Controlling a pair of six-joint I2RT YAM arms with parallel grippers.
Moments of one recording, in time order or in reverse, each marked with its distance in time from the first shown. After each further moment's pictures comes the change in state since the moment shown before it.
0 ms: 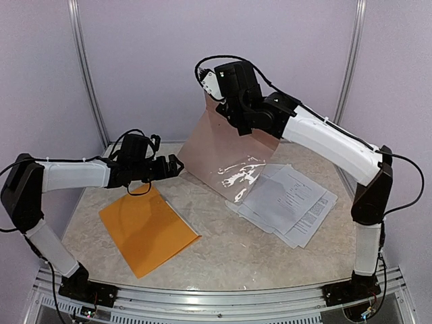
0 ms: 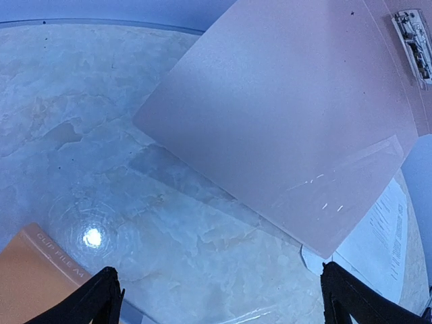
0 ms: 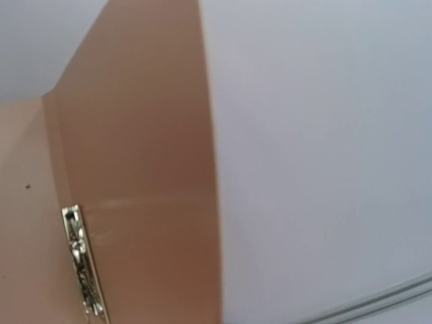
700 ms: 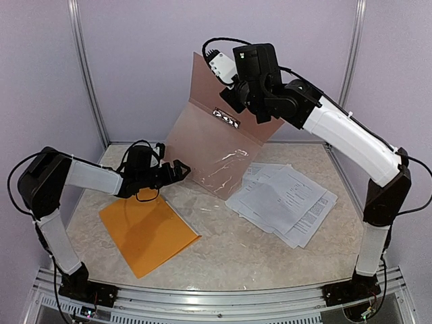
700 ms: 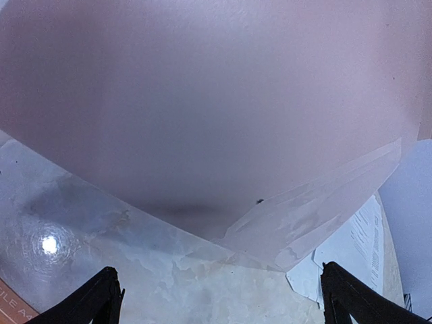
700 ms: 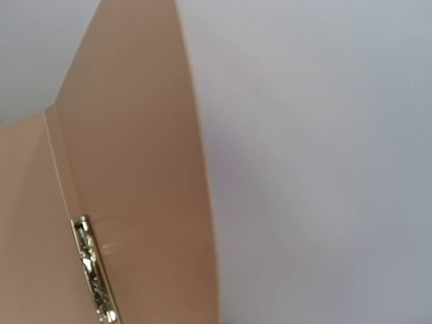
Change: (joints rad) left arm 0.025 0.181 -0.055 0.343 0.130 -0.104; right arm 0.001 -0.106 0.023 -0.056 -0.194 0.142
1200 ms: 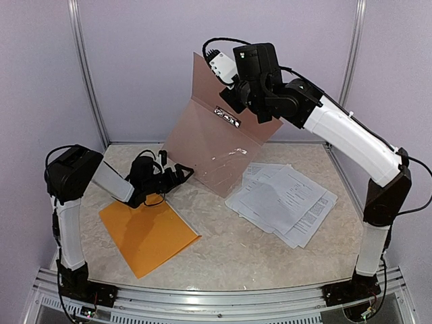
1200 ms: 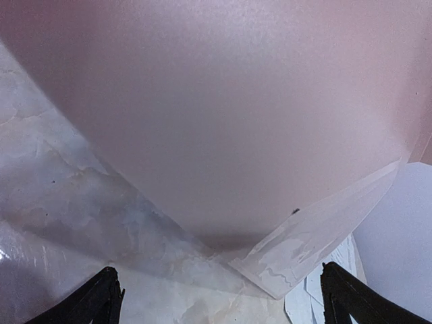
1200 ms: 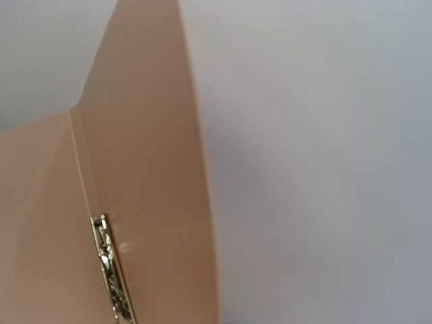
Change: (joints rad) left arm 0.057 0.284 0.000 0.440 0.154 -0.130; right arm 0.000 0.000 0.010 -0.019 -0.021 0.024
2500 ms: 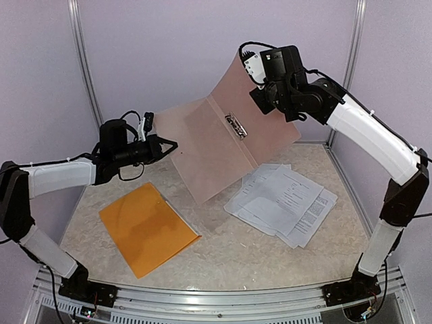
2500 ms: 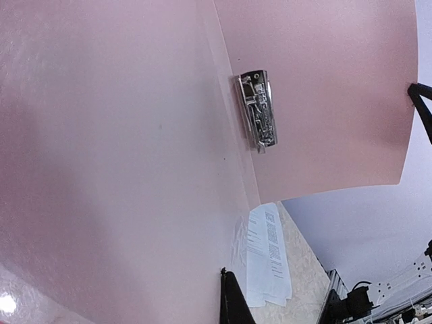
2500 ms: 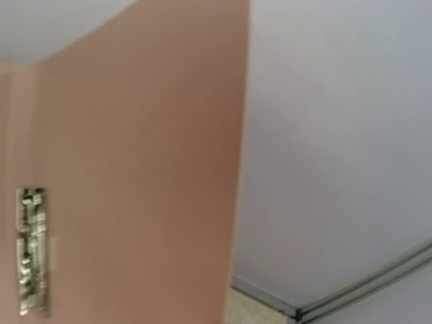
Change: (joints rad) left arm 0.011 -0.538 0.033 -0.435 0.172 0.114; right arm -0.120 -0.130 -0.165 -0.080 0.017 0.151
